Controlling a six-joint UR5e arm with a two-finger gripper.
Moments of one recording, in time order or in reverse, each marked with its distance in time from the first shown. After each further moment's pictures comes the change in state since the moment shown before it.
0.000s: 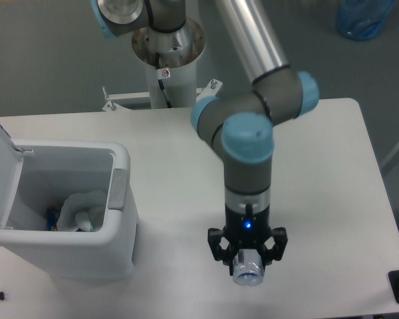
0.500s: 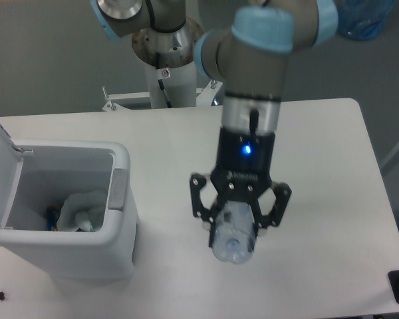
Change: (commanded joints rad) arm -0.021 0.161 0.014 0.000 -0.151 0.009
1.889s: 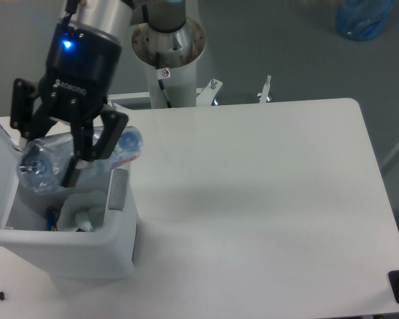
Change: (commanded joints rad) arm -0.268 0.063 -0.028 0.014 0.008 0.009
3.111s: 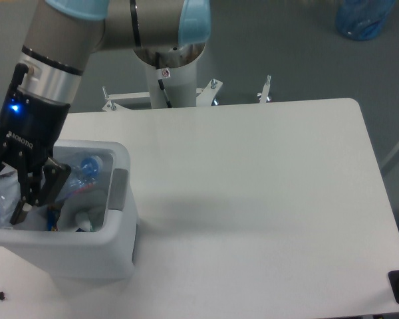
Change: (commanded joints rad) arm -0.081 -0.078 -0.041 -0.002 0.005 -0.002
